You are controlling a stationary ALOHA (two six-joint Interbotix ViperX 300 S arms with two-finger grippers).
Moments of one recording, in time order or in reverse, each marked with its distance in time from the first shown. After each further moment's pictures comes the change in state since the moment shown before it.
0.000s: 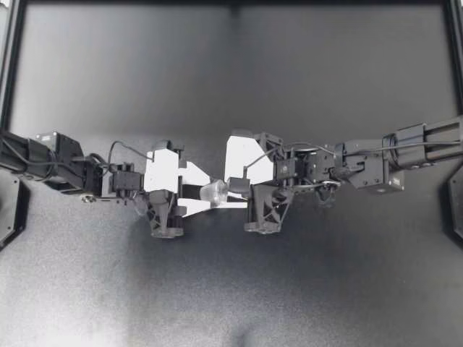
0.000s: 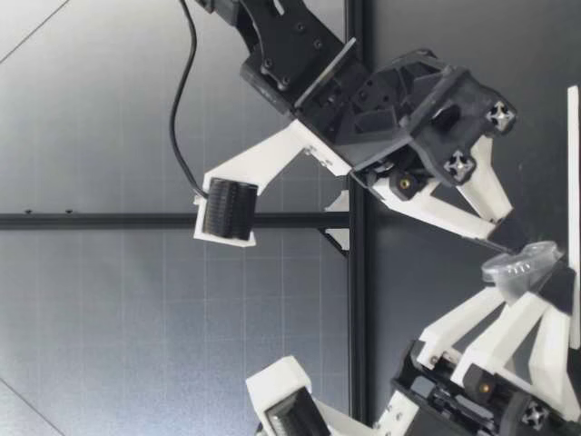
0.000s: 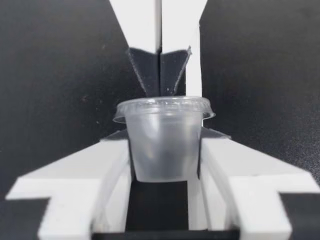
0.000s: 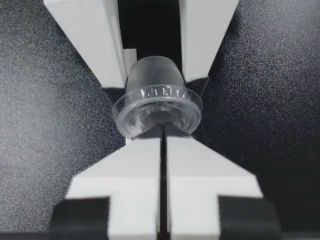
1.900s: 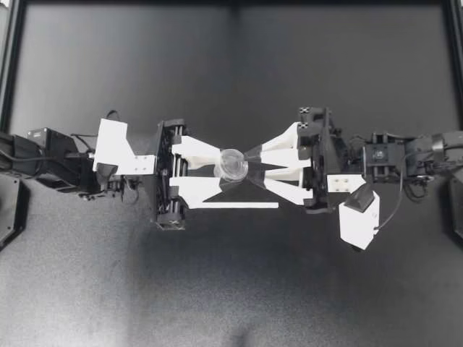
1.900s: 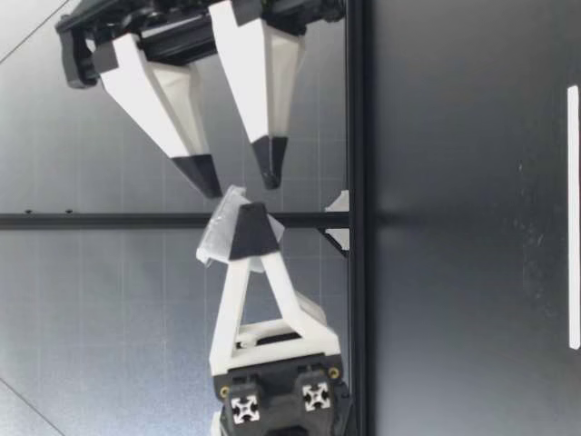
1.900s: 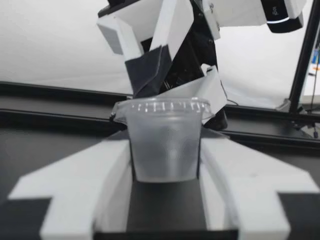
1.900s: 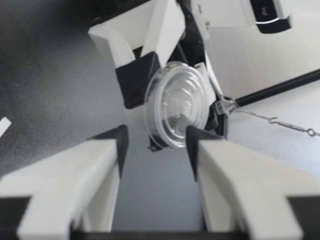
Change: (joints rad) left arm -0.011 -0.086 -0.017 0.000 -0.627 -0.126; right arm 0.000 -0.402 0.322 -0.049 -0.548 -1.008
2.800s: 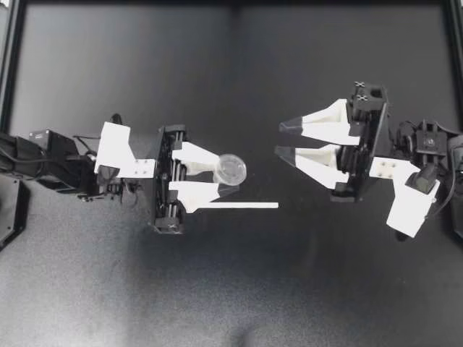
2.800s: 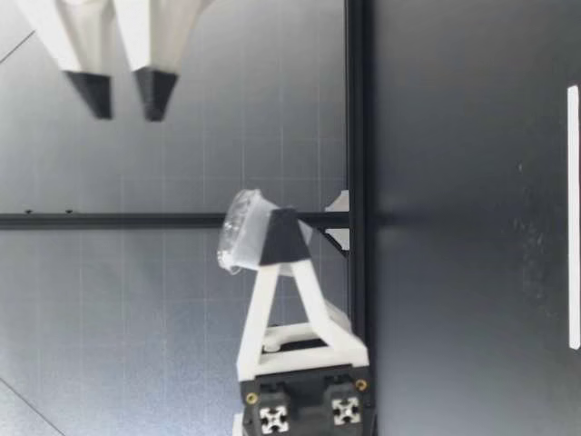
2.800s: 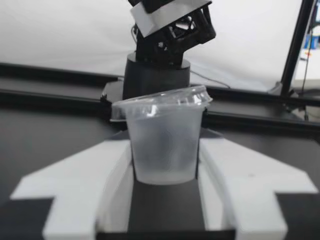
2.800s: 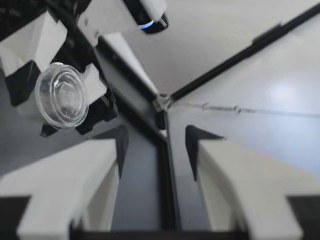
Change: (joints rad) left arm 0.000 0.020 0.014 0.023 0.026 -0.025; right arm 0.000 -0.202 0.141 0.166 -0.135 -0.021
